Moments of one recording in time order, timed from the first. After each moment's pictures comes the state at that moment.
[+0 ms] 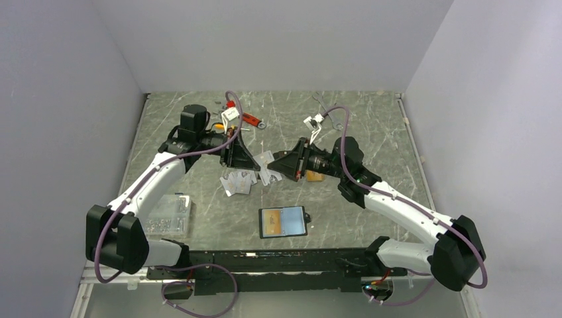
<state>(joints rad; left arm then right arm) -0.30 1.32 1.03 -0.16 1.40 -0.38 0.70 1.14 0.76 0.40 -0.58 0.83</state>
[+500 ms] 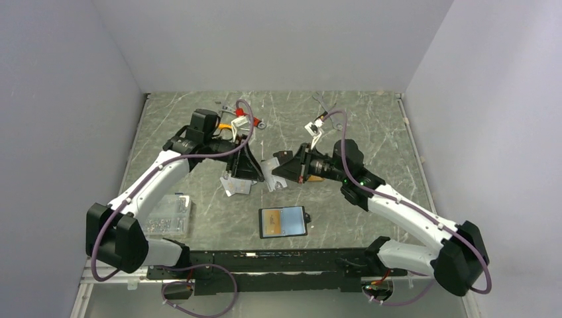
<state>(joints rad) -0.36 1.34 1.10 -0.46 1.30 -0.12 0.69 1.14 0.78 0.27 -0.59 0.78</state>
